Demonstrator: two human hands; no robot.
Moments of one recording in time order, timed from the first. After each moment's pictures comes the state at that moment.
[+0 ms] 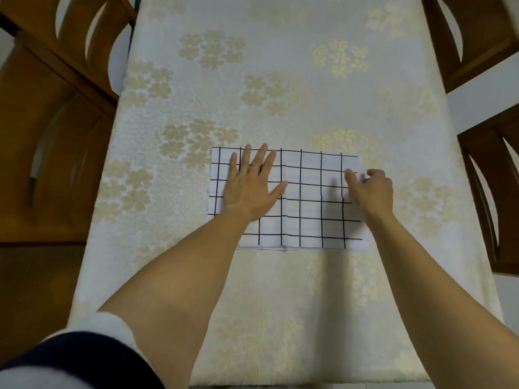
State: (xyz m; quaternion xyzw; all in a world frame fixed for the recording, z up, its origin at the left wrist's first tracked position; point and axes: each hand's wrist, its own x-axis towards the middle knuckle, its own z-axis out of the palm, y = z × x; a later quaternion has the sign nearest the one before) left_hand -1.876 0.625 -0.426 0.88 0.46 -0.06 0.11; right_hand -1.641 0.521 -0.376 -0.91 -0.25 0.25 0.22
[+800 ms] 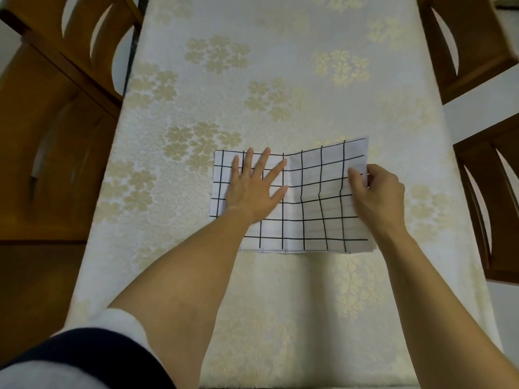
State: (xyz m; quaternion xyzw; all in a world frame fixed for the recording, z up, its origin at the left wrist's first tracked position) left_hand -1.877 0.627 -0.428 0.89 0.44 -0.05 0.10; right_hand -1.677 0.512 -0.308 -0.86 -0.39 0.17 0.28
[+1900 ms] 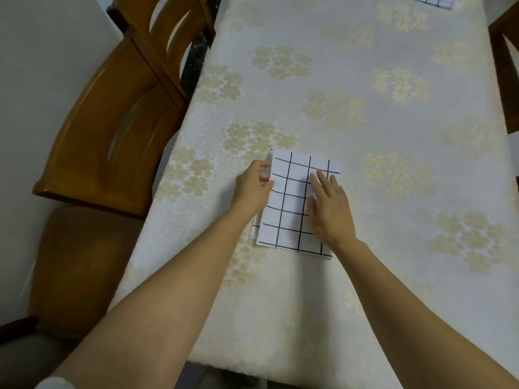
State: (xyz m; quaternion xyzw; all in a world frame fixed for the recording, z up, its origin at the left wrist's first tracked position) left_hand -1.974 0.630 -0.378 0.58 0.63 0.20 0.47; right_hand -1.794 0.545 -0.393 -0.73 -0.65 0.17 0.14
